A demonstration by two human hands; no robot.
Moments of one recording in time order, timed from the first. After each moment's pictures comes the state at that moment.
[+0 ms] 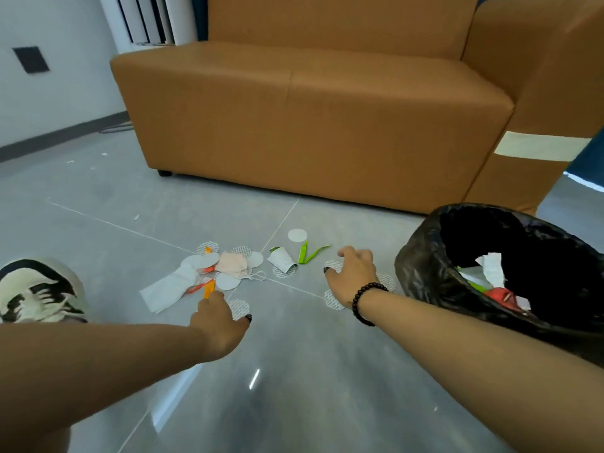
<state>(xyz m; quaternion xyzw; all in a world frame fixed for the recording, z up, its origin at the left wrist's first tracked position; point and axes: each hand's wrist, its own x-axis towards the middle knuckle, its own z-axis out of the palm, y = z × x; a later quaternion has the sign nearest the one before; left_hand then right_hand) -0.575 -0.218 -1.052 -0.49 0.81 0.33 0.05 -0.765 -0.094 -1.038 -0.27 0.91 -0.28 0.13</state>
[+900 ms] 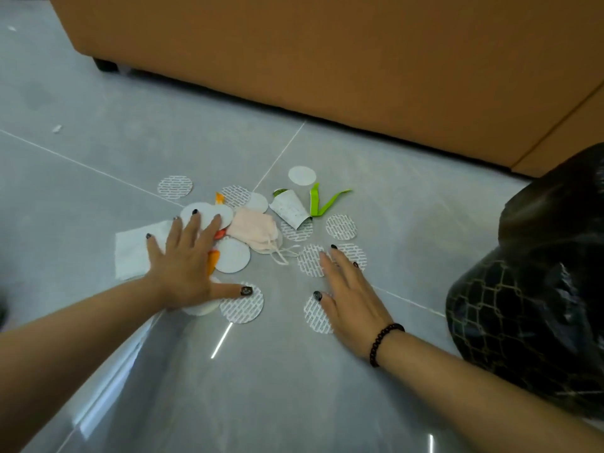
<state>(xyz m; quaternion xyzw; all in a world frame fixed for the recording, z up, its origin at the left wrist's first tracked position) -0.640 -0.362 -1.215 -0.35 0.92 0.12 0.09 -0.790 -0.123 -1.210 -0.48 0.85 -0.15 0.14</state>
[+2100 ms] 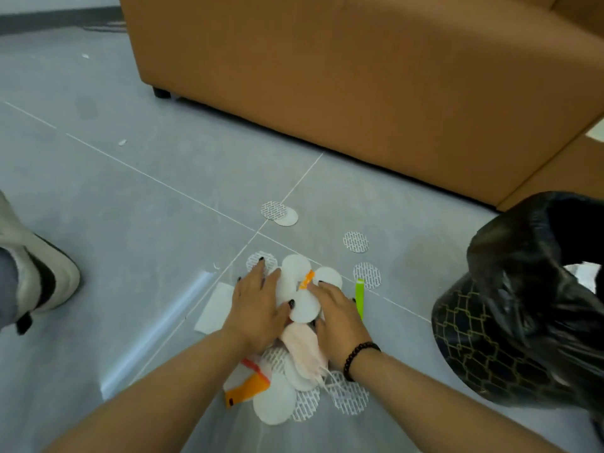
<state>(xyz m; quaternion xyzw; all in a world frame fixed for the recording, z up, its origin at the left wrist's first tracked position) -0.619 -0.252 -1.208 -0.33 0.90 0.28 0.01 -0.732 -0.124 -1.195 -0.45 0.86 -0.18 0.19</state>
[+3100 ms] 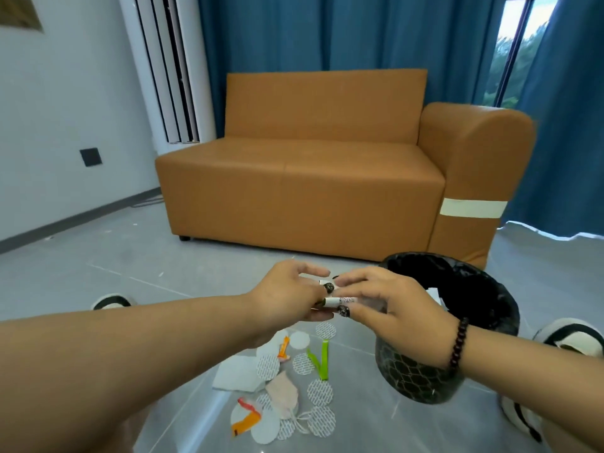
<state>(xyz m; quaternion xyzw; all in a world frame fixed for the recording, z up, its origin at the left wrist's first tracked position) -0.561 -0.062 -0.853 -0.23 0.70 0.66 -0.11 -0.665 0.084 -0.859 -0.58 0.75 -0.32 0.02</state>
